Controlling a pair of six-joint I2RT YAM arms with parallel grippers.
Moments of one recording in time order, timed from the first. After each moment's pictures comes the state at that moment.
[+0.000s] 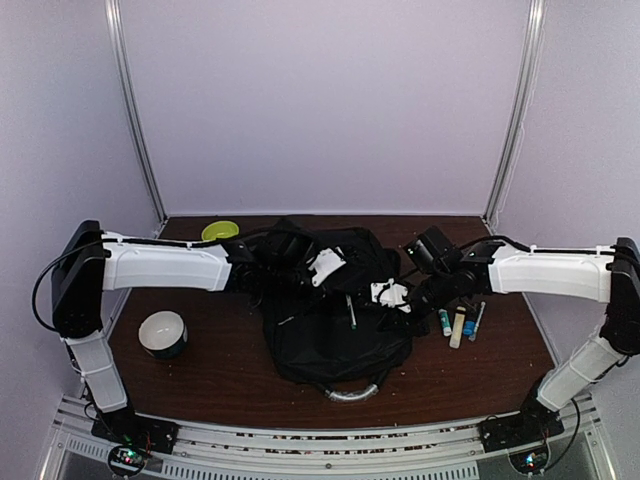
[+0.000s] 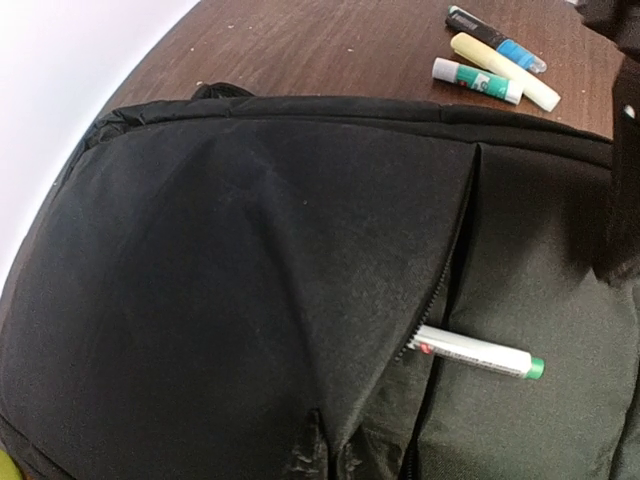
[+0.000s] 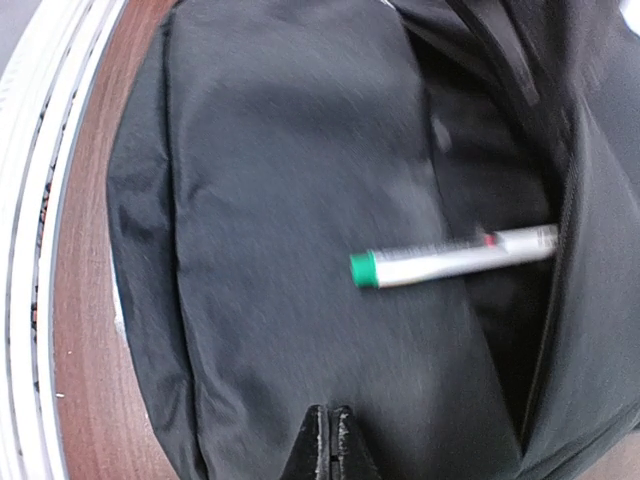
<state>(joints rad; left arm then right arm) -0.95 1.82 1.30 -0.22 0.03 0.25 0.74 1.49 0.99 -0.50 -0.40 -0.73</state>
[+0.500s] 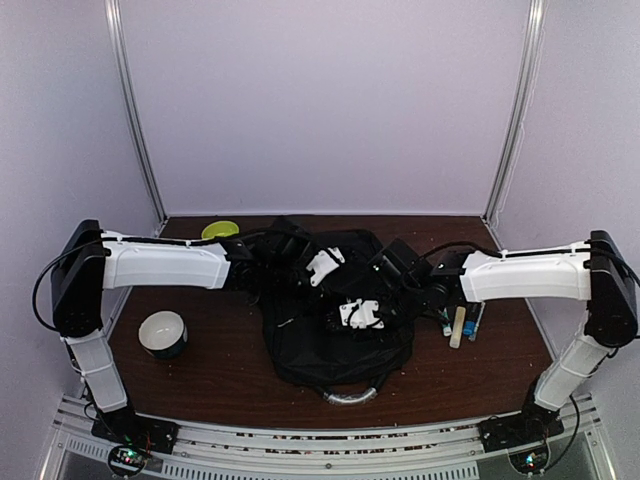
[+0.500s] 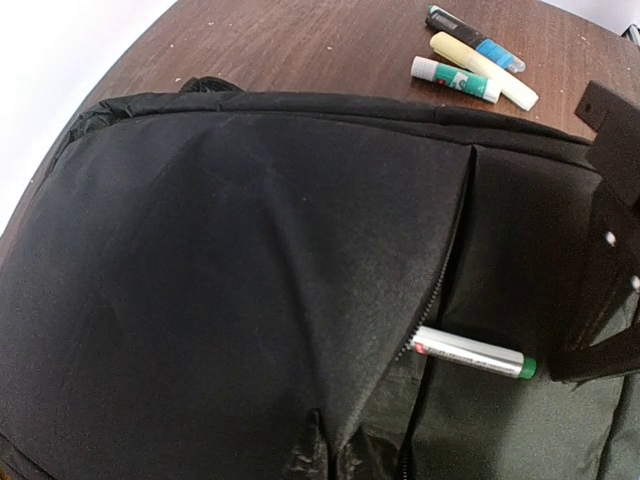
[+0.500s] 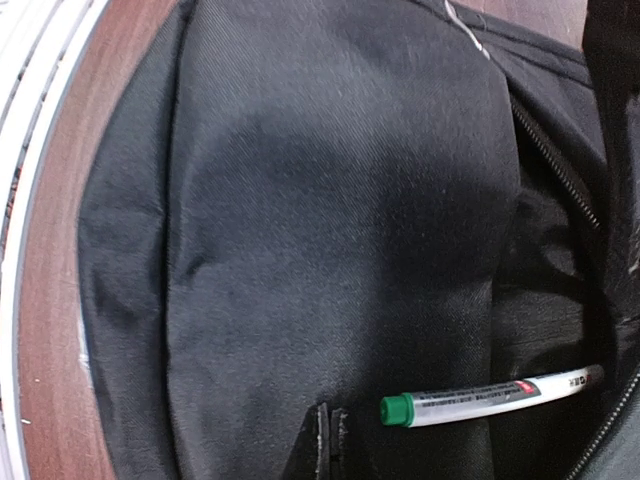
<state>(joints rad) -0.93 1.82 1.30 -0.24 0.11 0.24 0.90 1.62 1.08 -0.47 -0.24 -0.79</state>
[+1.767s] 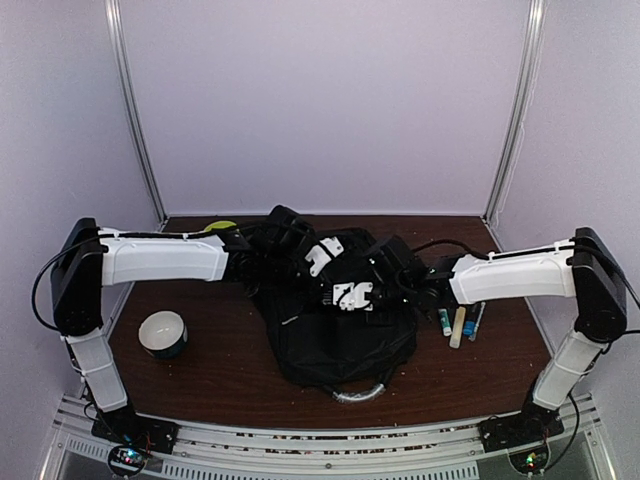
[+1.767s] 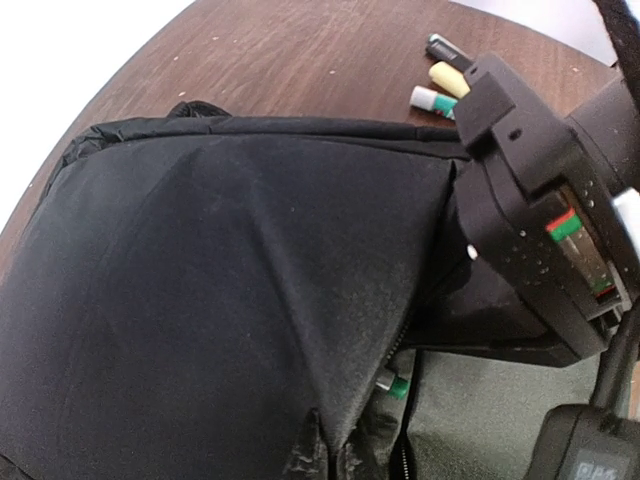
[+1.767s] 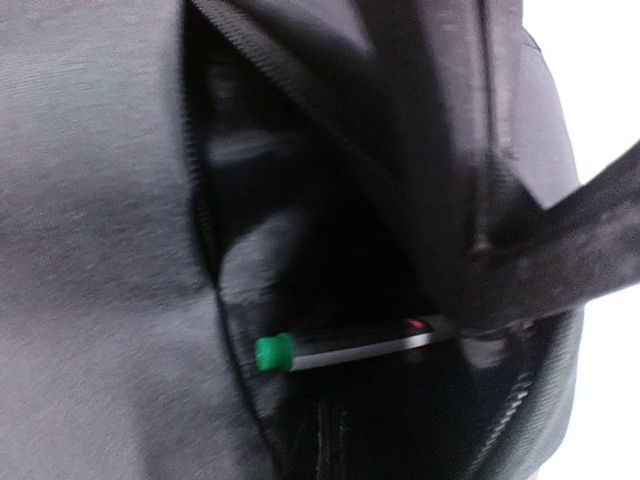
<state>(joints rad) -0.91 1.82 1.35 -0.26 0.16 0.22 0.89 1.69 1.07 -0.18 0.10 -0.79</state>
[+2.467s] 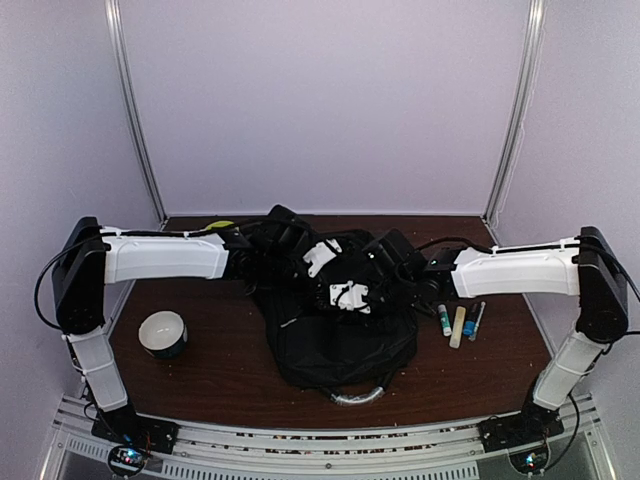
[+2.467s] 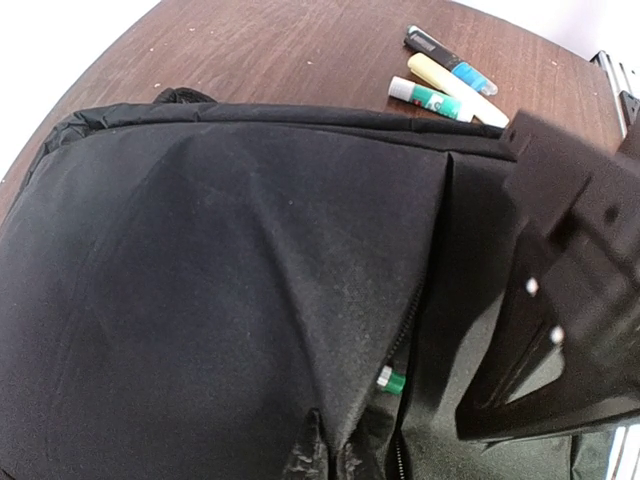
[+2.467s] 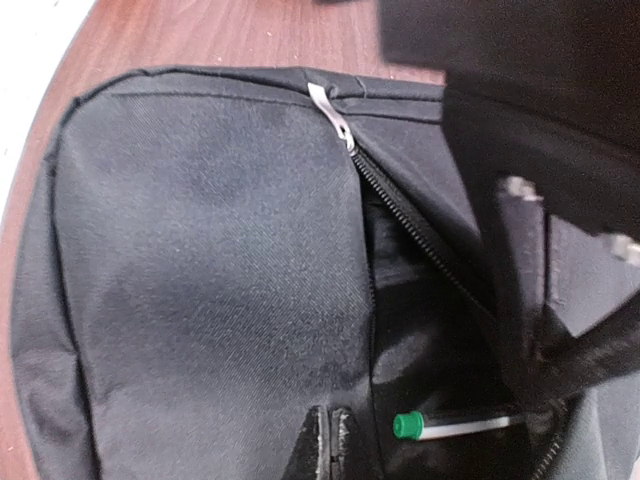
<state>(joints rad) -0.89 1.83 1.36 -0.29 0.24 0.20 0.88 1.67 1.12 -0.32 -0.25 -0.70</state>
